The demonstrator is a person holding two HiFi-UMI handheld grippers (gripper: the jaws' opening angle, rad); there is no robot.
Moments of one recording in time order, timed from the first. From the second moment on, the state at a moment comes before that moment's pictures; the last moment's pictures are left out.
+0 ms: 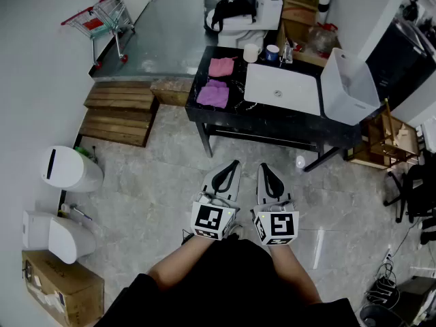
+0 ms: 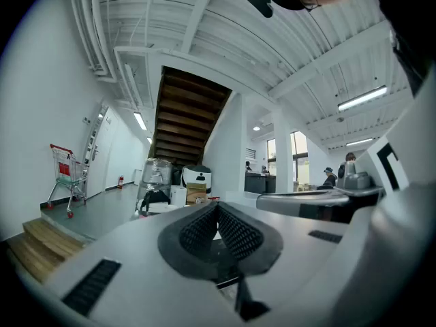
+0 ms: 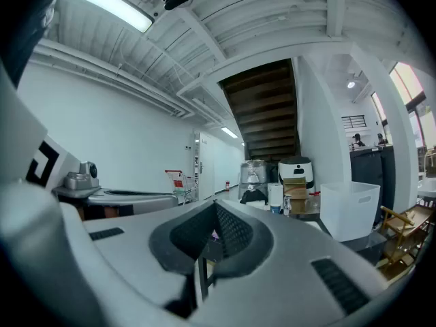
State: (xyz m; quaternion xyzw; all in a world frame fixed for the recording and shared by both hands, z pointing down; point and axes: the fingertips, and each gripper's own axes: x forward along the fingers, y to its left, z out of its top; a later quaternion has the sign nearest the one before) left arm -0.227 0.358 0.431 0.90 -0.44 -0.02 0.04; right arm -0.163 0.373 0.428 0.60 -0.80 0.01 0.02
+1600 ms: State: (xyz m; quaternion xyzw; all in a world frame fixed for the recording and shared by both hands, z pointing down) left arm -0.215 0.279 0.454 0.89 -0.46 -0.01 0.05; right arm -0.095 0.317 0.451 0.60 -0.80 0.04 0.02
